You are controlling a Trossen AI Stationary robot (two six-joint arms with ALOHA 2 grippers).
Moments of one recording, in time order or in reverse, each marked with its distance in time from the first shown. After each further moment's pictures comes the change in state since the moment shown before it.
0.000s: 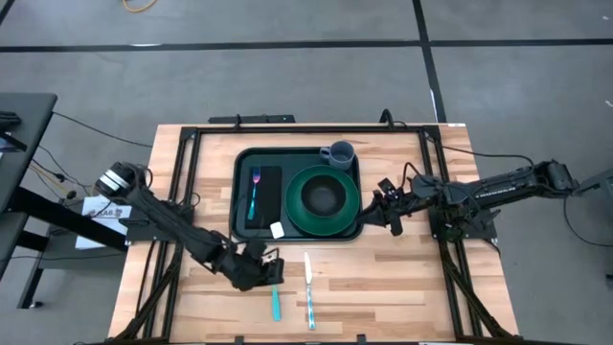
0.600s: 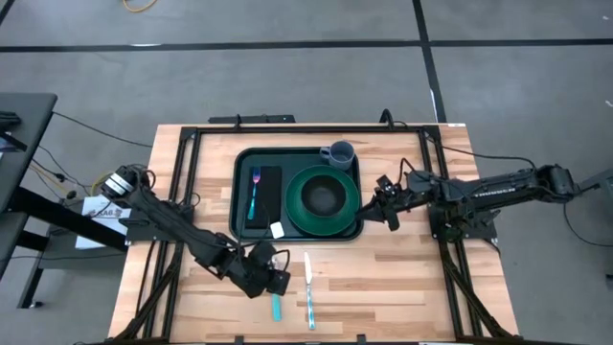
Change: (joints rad) left arm -0.004 0.063 0.236 -0.267 0.036 0.266; right arm -0.091 0.000 0.000 -0.084 -0.079 0.002
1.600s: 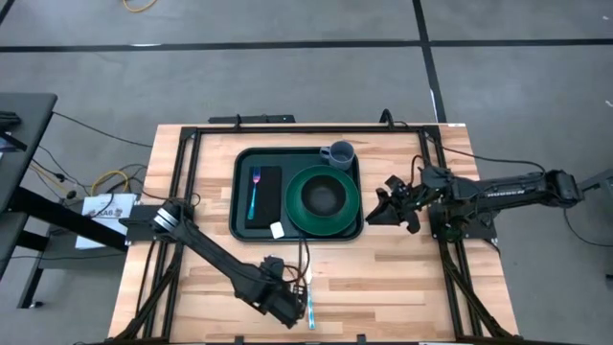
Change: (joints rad) left arm -0.015 0.479 0.623 -0.723 0.099 -0.234; right arm -0.013 -0.132 0.001 0.028 -0.208 -0.051
